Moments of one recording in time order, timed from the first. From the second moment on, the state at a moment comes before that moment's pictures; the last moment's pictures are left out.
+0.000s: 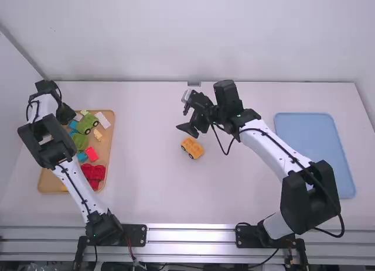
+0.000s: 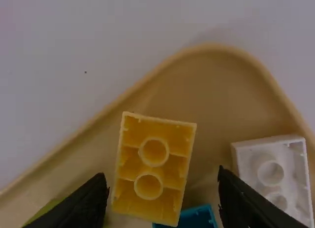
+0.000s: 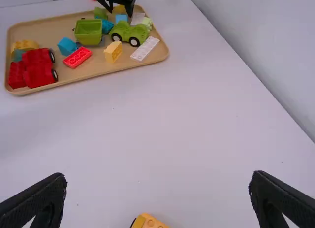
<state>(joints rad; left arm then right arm) 0.61 2.47 2.08 -0.85 -0.19 -0.35 0.45 1.63 1.19 -0.24 -0.66 -0.52</state>
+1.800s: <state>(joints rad) 0.41 1.35 0.96 -0.12 0.58 0.06 0.35 1.63 1.19 -0.27 -0.74 -0.49</state>
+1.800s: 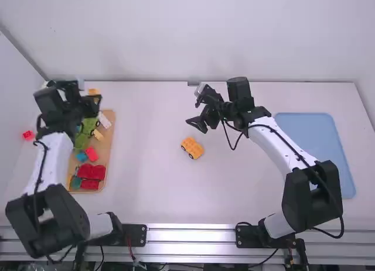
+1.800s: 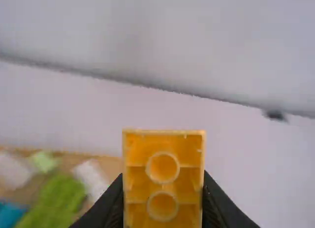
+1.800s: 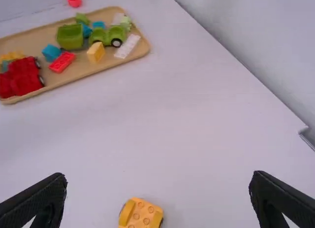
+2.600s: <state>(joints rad) -0.10 1.41 0.62 0.67 1.24 0.16 0.30 1.71 1.19 -0.29 -1.45 -0.71</state>
